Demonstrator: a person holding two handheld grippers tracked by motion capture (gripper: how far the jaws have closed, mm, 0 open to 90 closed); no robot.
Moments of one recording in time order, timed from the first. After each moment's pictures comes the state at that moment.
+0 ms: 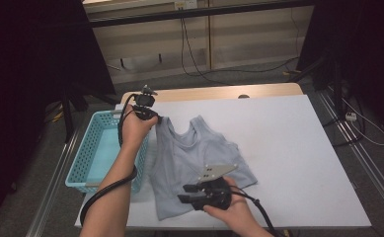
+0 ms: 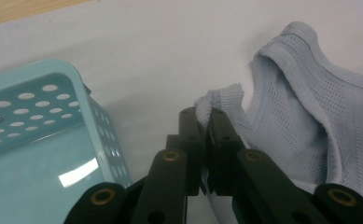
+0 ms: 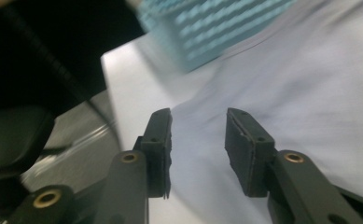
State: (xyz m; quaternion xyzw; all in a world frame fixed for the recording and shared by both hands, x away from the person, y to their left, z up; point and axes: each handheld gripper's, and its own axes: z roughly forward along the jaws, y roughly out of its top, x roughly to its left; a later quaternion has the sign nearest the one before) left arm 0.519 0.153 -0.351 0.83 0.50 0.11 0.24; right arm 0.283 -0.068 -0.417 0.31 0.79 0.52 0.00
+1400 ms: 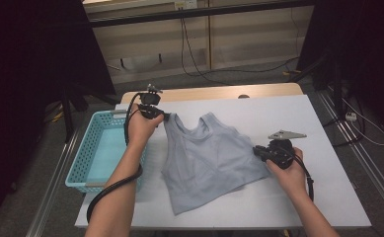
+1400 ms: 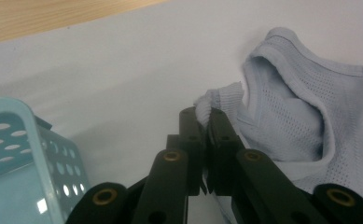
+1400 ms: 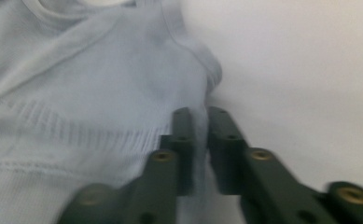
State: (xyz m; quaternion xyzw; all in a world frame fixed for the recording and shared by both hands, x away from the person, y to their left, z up) left arm 0.524 0.138 -0.355 0.82 0.48 0.10 0.29; right arm 0.356 -0.241 -0.440 0.52 0.73 0.41 0.18
